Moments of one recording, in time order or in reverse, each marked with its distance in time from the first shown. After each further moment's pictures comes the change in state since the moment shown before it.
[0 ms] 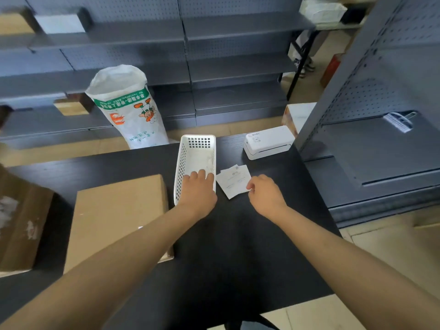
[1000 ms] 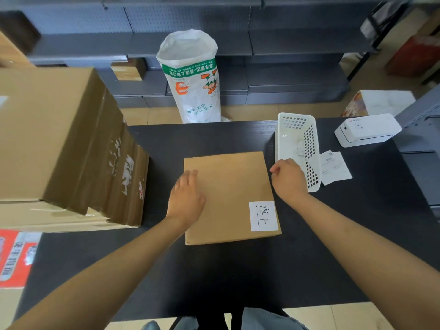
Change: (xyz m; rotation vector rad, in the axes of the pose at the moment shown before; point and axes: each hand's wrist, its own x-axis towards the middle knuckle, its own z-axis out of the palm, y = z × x) left_hand -0.130 -0.287 0.096 -0.479 0.093 -0.337; right_hand 0.007 -0.226 0.110 0.099 0.103 0.038
